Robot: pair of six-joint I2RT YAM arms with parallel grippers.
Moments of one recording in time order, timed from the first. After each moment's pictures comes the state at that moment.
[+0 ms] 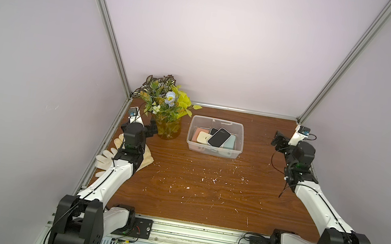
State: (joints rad) left arm -0.04 1.13 0.68 0.23 -0.28 -0.23; right arm 0.03 1.22 0.81 0.19 0.07 0.26
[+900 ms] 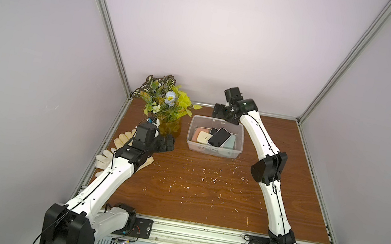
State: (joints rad) left arm -0.21 1.08 0.79 -0.37 0.06 -0.41; right arm 0.54 2.46 2.61 -1.19 0.13 0.61
